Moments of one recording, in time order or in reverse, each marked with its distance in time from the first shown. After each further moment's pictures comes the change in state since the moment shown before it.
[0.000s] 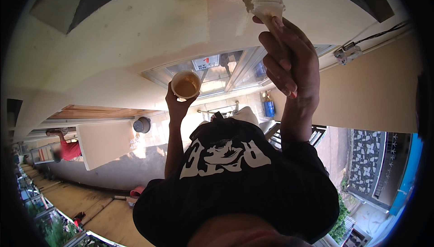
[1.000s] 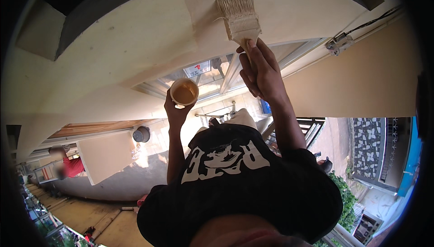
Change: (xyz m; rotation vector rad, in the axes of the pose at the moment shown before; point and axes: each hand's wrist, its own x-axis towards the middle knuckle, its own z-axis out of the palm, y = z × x) left_hand 0.011 0.000 0.013 -0.016 -0.057 -0.022; right_hand 0.008 0.066 -0.043 -0.326 0.256 -0.030
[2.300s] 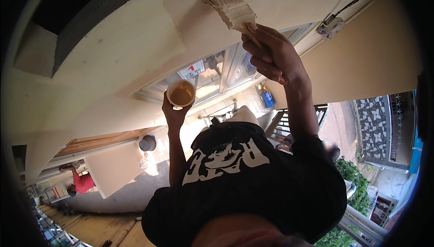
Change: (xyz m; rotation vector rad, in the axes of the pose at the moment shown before) left_hand 0.005 0.005 -0.005 -0.006 -0.059 0.027; right_hand -0.005 -0.056 -0.031 0.144 -0.136 0.202
